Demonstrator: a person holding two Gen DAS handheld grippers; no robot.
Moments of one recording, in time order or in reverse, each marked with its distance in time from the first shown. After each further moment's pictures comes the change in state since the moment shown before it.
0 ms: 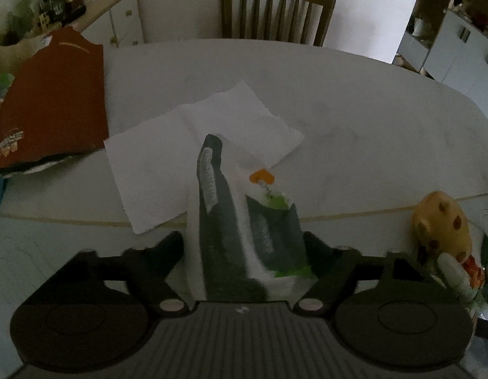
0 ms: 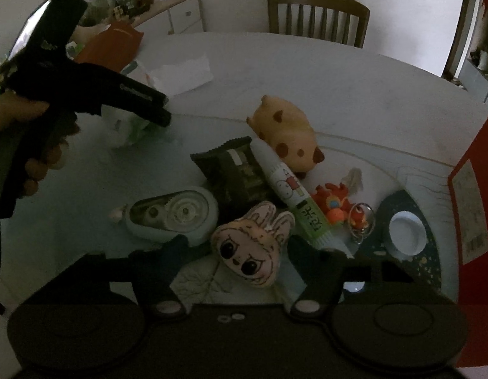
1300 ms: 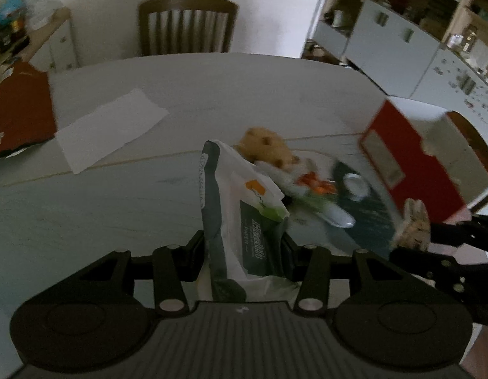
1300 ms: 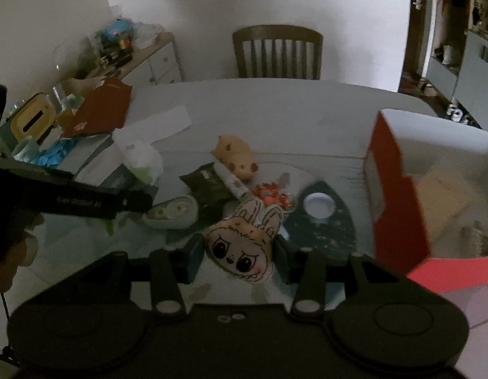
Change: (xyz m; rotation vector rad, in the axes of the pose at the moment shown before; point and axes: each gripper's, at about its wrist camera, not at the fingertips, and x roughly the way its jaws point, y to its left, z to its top) left arm -0.136 -0.078 -0.077 0.149 -0.024 -0.242; right arm -0.123 -0.029 -0.033 0.124 -0.135 -0.041
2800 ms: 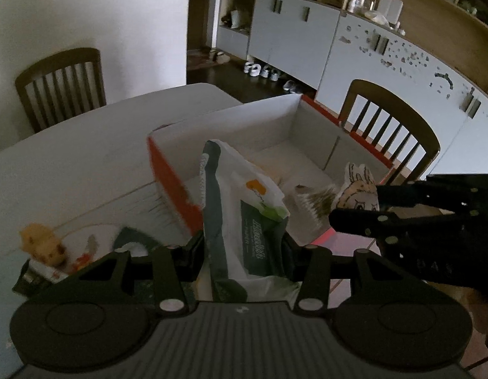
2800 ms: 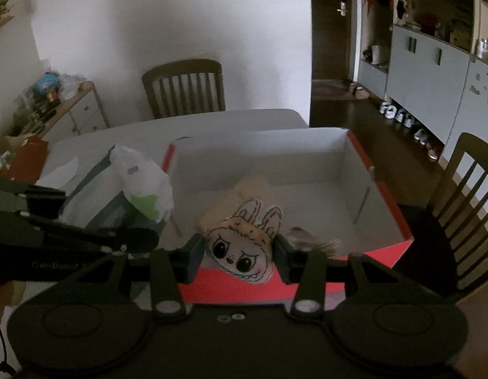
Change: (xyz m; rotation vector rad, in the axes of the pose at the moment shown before) left arm 0.037 -0.274 0.046 0.290 -0.050 -0.162; right arm -0.077 -0.211 -0.015 0.144 -0.114 -0.164
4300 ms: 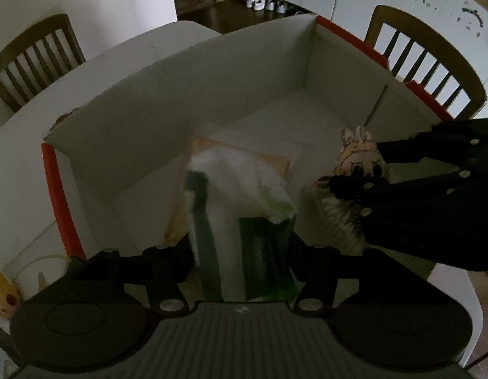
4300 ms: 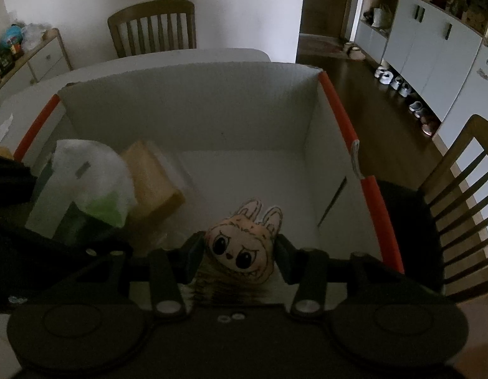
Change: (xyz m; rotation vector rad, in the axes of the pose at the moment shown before) left arm 0.143 -0.031 0.033 0.076 0.263 0.077; right arm 0.124 -0.073 0.015 -0.075 0.213 -0.062
